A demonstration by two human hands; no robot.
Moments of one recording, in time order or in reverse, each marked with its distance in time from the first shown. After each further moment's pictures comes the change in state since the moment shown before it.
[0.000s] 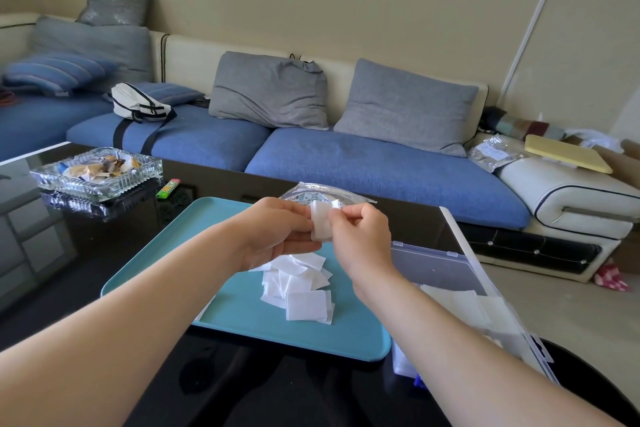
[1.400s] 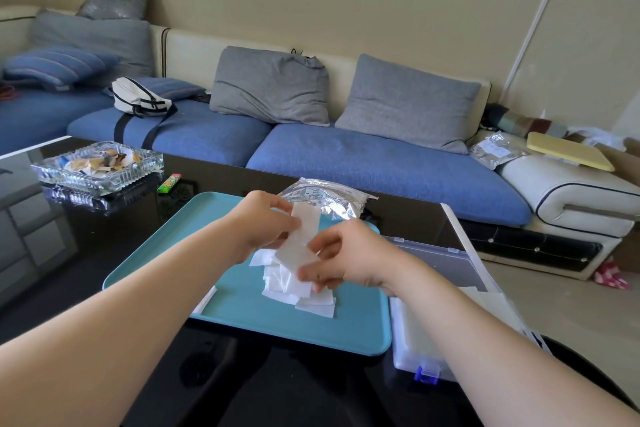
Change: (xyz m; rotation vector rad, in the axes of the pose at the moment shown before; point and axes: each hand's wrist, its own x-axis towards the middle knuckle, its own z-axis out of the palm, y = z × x) left_hand 0.011 -0.011 -0.018 0.328 0.272 0.034; right_hand -0.004 -0.012 -0.027 -0.327 -0.824 0.063
